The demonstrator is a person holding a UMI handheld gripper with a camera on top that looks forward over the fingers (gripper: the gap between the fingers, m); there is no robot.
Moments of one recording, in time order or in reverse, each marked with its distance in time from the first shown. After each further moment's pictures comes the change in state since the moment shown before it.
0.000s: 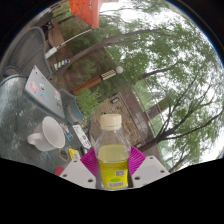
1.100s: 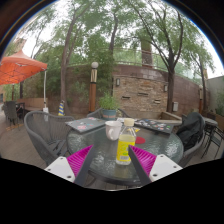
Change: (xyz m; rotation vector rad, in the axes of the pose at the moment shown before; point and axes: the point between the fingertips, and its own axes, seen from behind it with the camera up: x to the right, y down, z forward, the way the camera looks) arm -0.115 -0.033 -0.279 -0.152 -0.256 0.969
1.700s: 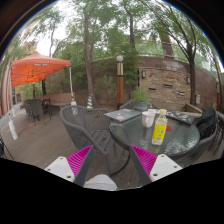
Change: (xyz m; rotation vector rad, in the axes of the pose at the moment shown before) arm -0.133 0.009 -0.147 -0.100 -0.293 0.014
